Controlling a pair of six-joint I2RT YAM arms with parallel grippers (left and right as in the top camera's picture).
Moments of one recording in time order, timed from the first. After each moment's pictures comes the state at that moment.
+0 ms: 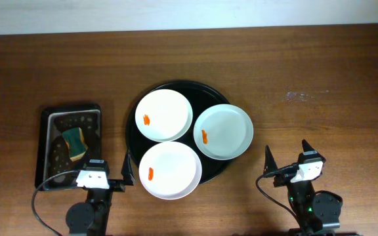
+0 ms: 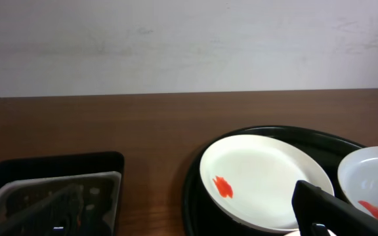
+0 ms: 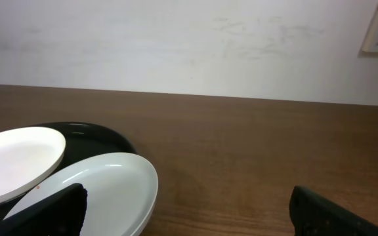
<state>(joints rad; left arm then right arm) -0.01 0.01 0.01 -0.07 0.07 -0.02 0.03 0.01 0.01 -0.07 -0.10 0.00</state>
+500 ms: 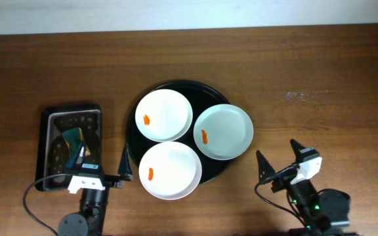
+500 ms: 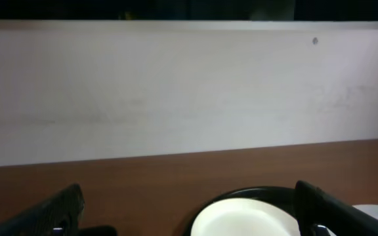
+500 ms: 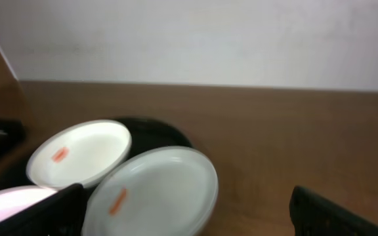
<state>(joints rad) -0.01 0.04 0.06 0.14 0.12 -0.02 0.03 0.11 0.19 -0.20 -0.30 0.08</state>
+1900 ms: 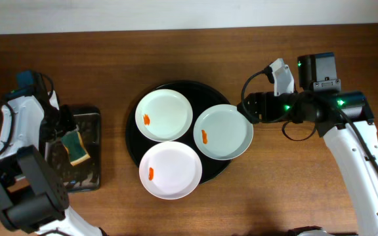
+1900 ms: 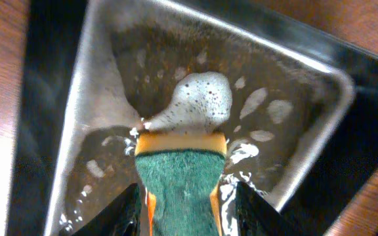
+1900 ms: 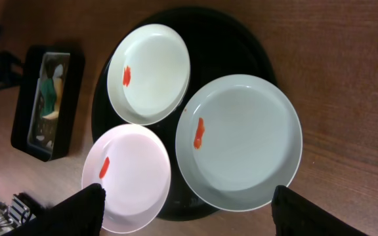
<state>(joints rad) 0.37 1.90 1.42 -0.97 -0.03 -0.07 0.11 1.41 1.39 -1.02 -0.50 0.08</state>
